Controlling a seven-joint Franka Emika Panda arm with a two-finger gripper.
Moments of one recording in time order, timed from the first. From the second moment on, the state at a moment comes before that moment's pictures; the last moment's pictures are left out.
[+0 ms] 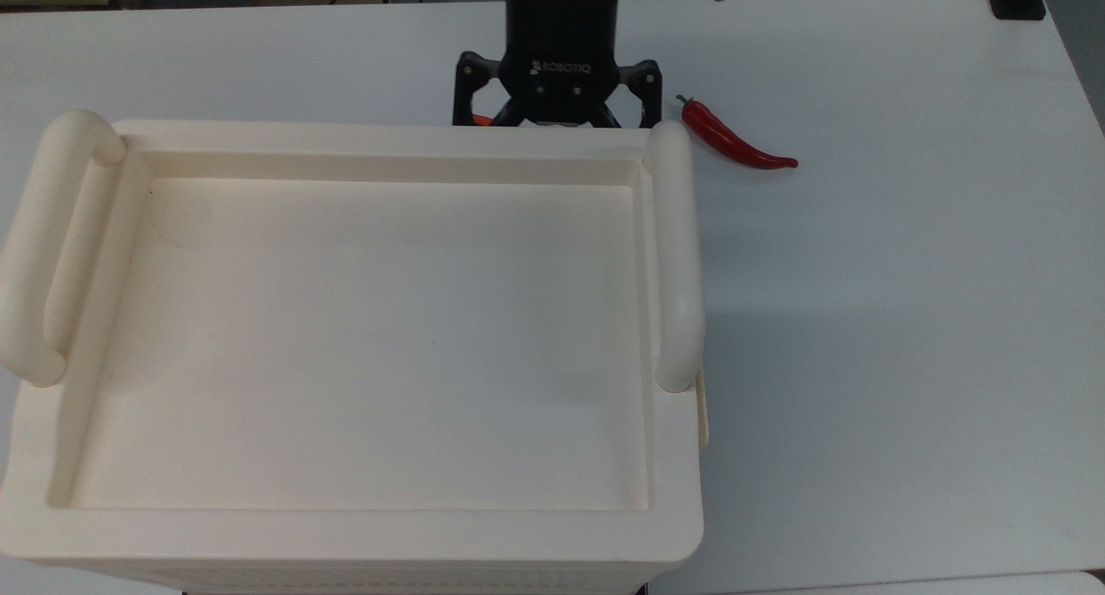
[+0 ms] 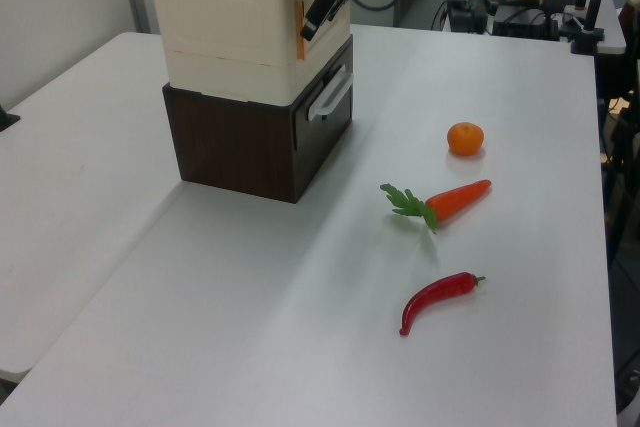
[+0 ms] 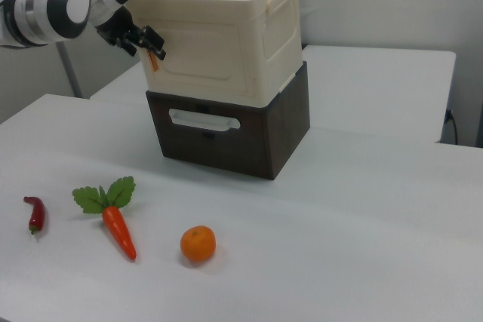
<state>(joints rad) 0.38 0.30 -0.18 -1.43 -0.11 2.32 0.24</state>
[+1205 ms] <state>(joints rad) 0.39 0.31 -0.18 -1.42 -0.14 2.33 0.27</state>
